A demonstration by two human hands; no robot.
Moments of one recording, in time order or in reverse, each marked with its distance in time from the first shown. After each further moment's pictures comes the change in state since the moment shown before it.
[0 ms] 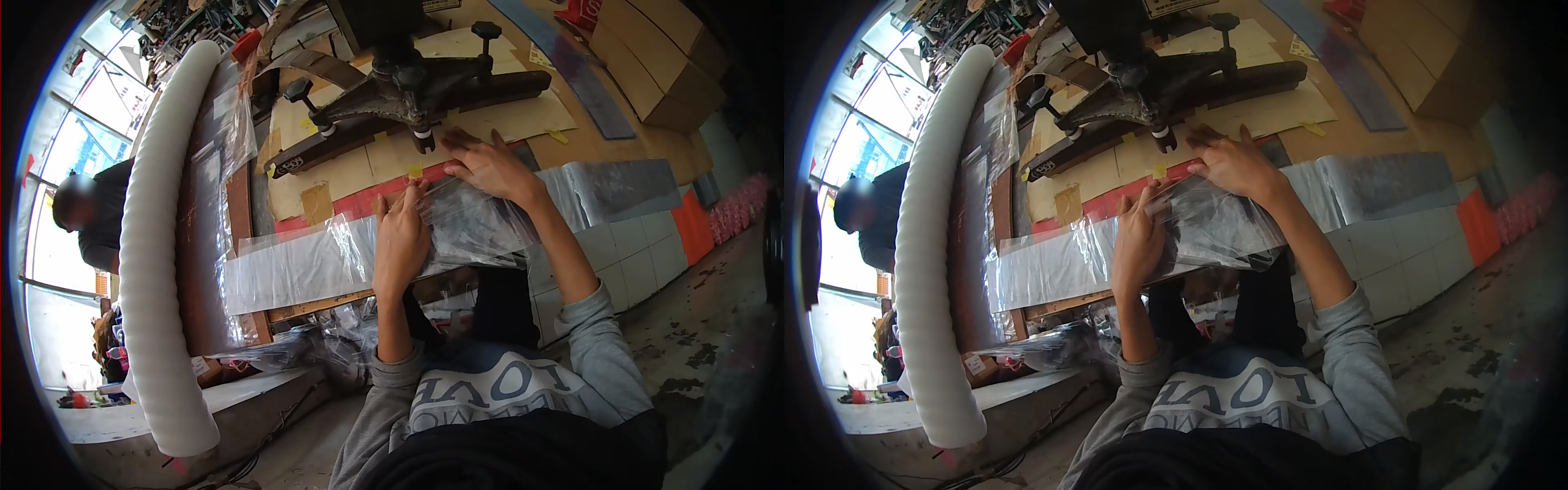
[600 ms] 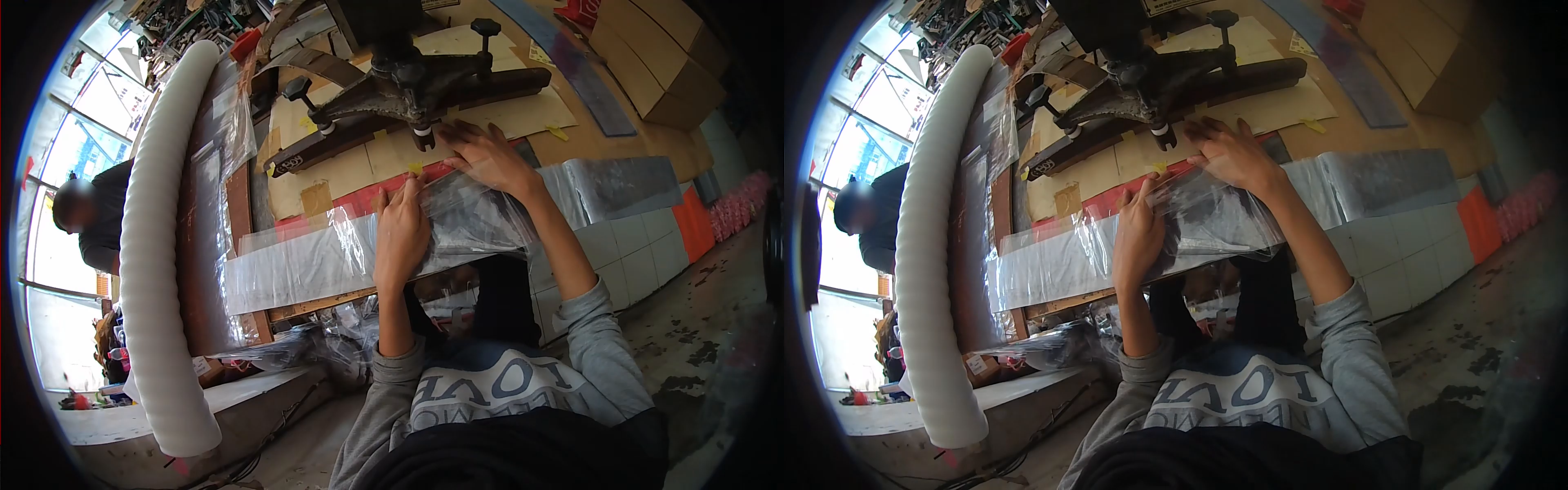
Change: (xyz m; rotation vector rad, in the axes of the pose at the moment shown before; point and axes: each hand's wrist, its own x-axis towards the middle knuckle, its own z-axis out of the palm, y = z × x) left_hand 0.007 -0.008 0.006 0.003 0.018 0.007; right_hand 0.009 0.013 0.016 -0.017 0.191 -0.077
